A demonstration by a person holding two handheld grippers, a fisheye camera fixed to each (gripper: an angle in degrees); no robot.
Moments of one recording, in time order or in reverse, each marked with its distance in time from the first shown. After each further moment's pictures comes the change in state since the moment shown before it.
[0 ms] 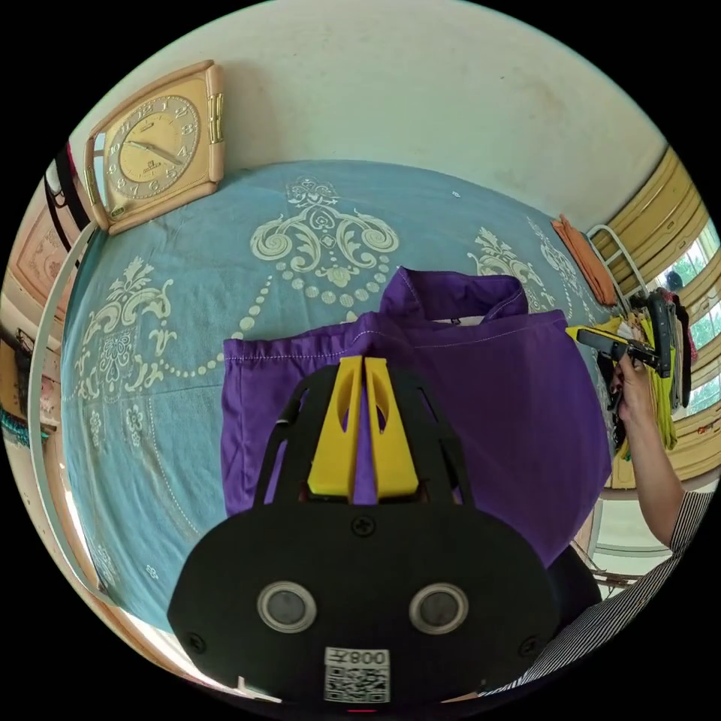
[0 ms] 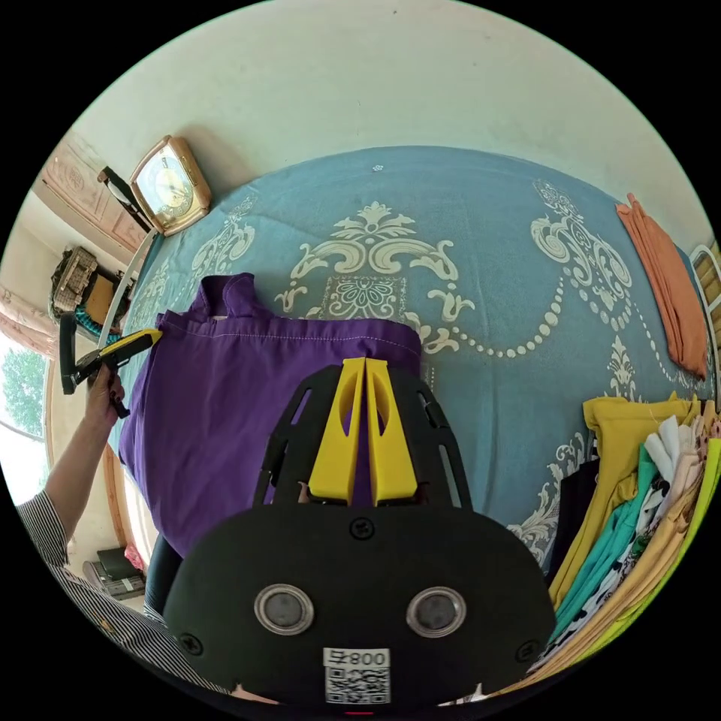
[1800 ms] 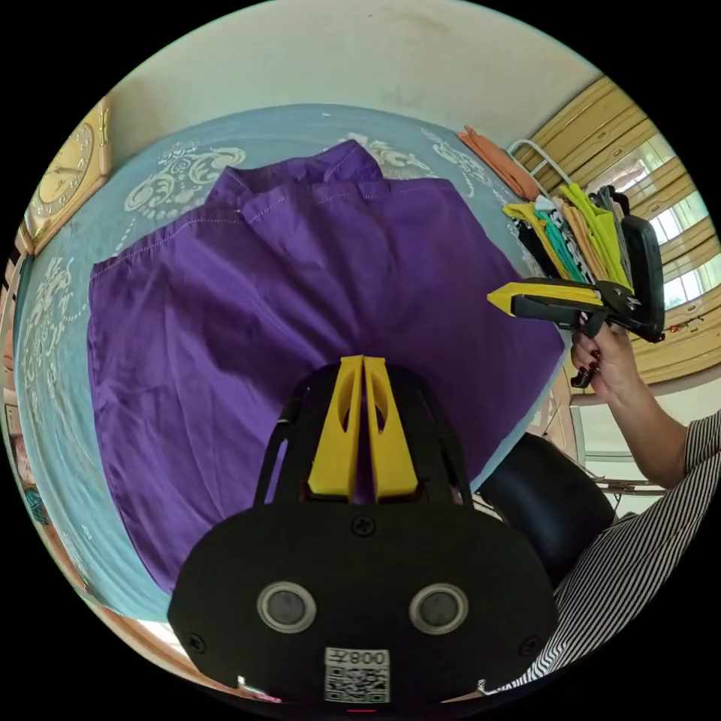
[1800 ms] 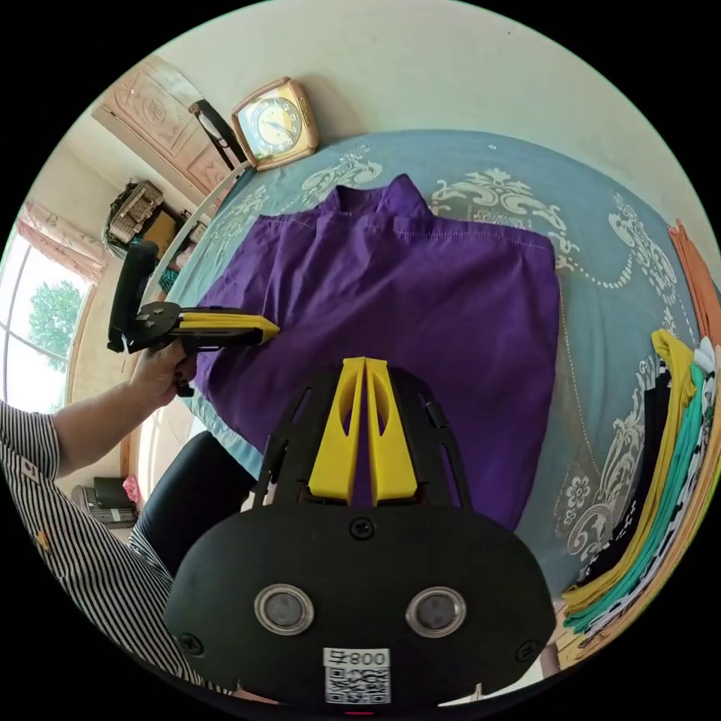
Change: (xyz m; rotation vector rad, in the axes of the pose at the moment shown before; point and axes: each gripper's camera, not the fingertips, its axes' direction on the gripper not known) left arm 0.170 0.210 0.066 -0.179 0.163 0.234; right arm -0.181 0.205 -0.065 -0.065 -0.145 -0.196
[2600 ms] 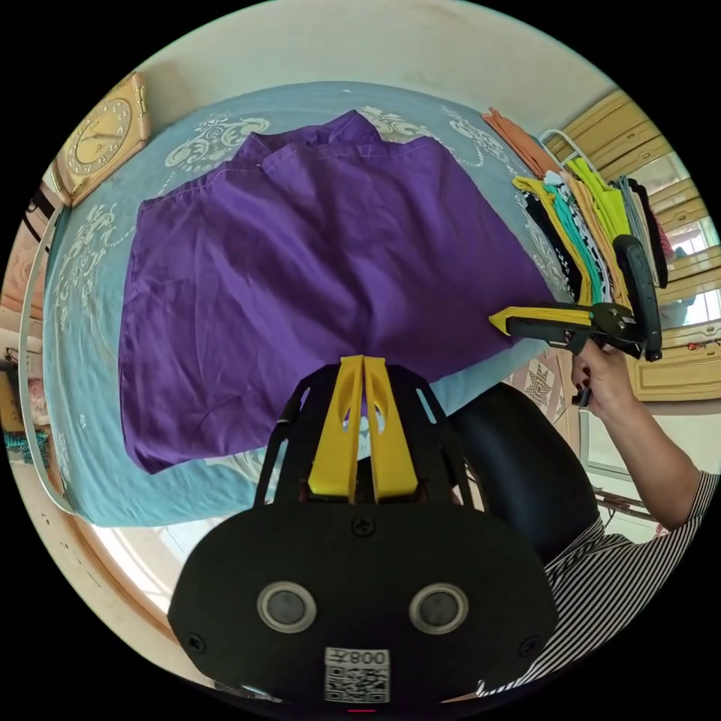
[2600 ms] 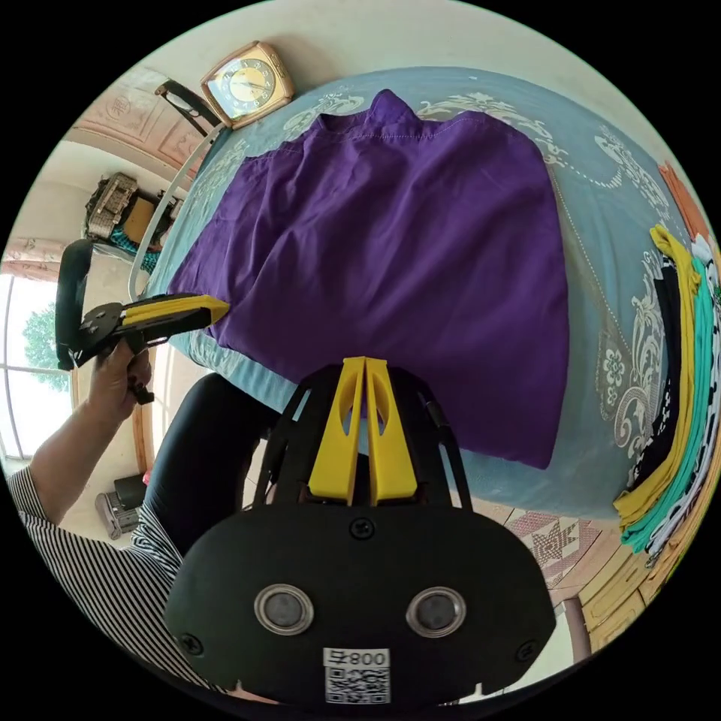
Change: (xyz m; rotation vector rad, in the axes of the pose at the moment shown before) left arm 0.091 0.119 0.012 -0.047 -0.086 -0.113; right arm 0.029 0.164 0.020 -0.144 -0.007 0.099
